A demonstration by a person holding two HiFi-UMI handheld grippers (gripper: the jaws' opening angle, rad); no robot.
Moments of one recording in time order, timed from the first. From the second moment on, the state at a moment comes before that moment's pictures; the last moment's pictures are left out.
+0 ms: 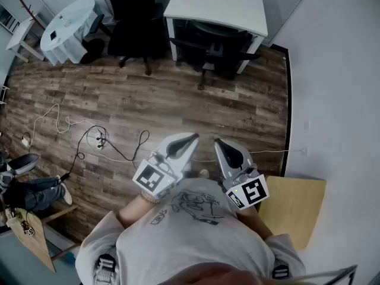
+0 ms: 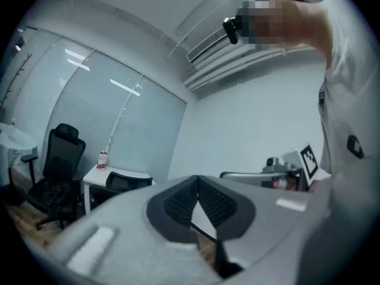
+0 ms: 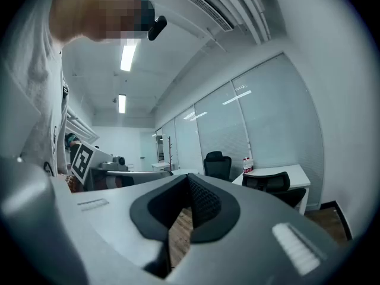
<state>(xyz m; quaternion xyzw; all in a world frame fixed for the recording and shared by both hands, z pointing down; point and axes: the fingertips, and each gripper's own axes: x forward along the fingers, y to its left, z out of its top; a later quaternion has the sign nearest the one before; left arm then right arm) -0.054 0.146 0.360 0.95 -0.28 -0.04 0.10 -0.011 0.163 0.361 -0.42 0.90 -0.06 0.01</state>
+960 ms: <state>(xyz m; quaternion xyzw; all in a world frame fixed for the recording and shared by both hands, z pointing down) -0.061 0.077 0.382 0.95 -0.28 -0.03 0.10 -0.016 0.094 0.381 -0.43 0.90 -0.07 0.00</state>
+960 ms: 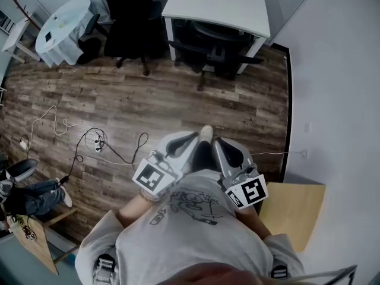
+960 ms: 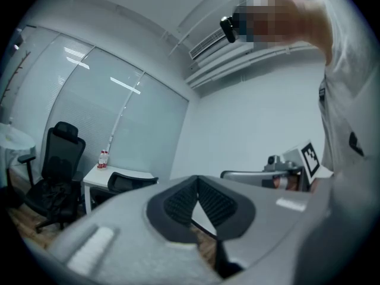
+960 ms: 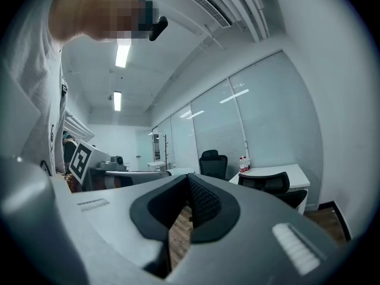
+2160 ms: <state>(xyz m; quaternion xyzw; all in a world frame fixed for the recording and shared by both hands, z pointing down) 0.066 -0.260 0.484 0.93 -0.31 0.17 -0.01 0.134 -0.236 0.435 -0.42 0.91 -0.03 -0.08</state>
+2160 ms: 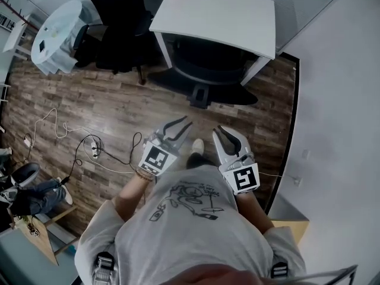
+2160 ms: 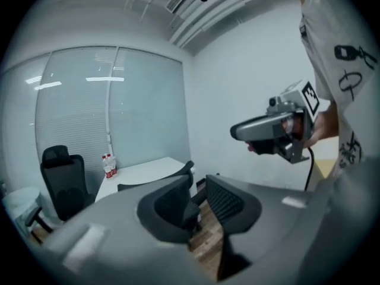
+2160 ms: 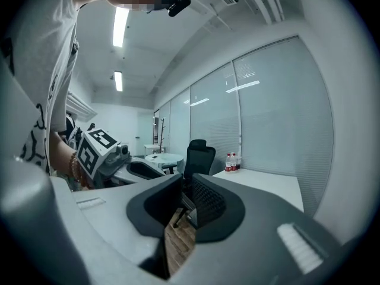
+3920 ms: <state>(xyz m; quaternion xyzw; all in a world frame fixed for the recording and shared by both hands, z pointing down) 0.042 -0.400 0.689 0.78 -0.12 0.56 -0.26 0.189 -0.369 0.688 -0.25 0.78 0.13 -0.56</state>
